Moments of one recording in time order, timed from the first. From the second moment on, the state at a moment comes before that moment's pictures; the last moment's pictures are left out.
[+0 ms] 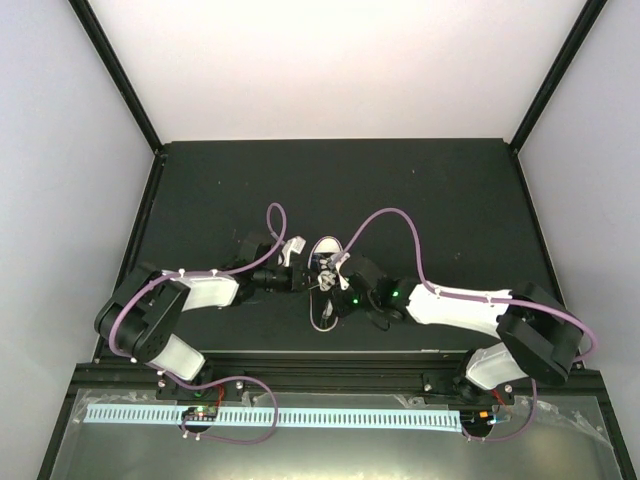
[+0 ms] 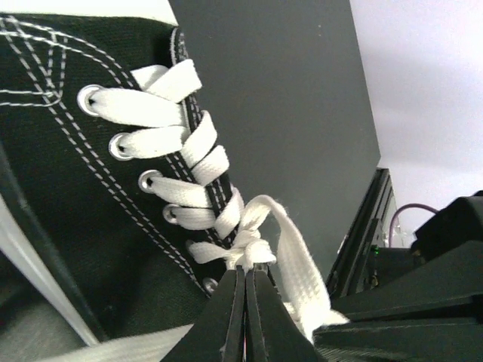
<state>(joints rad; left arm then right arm) -0.51 1.53 0.51 0.36 0.76 -0.68 0.99 1.44 0.69 -0.06 -0.04 0.44</state>
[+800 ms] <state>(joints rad) -0.46 1.47 0.52 0.17 0.58 -0.59 0.72 1.45 0.74 -0.12 -0.26 0.42</state>
